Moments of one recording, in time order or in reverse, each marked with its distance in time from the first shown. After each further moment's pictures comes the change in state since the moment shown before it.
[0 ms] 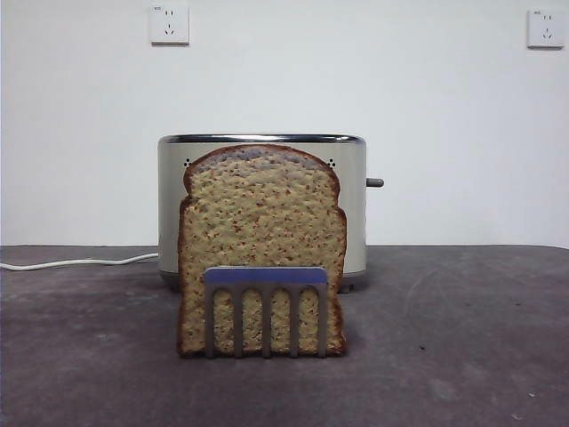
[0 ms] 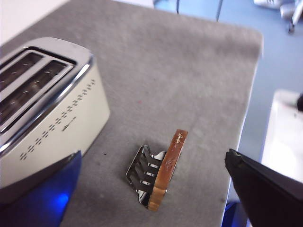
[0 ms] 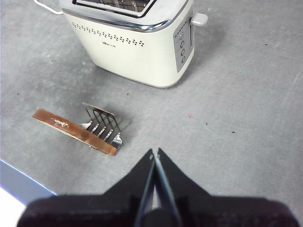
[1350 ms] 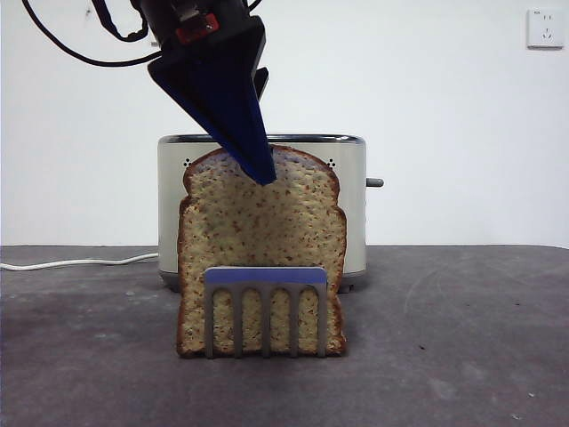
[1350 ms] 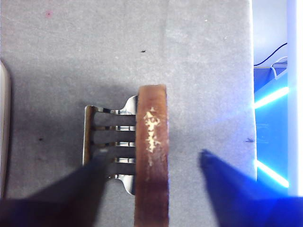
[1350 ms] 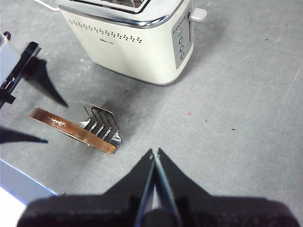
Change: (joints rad) left arm -0.350 0.571 0.079 0.004 -0.344 0.238; right arm 0.000 0.020 0.000 -0.001 0.000 0.000
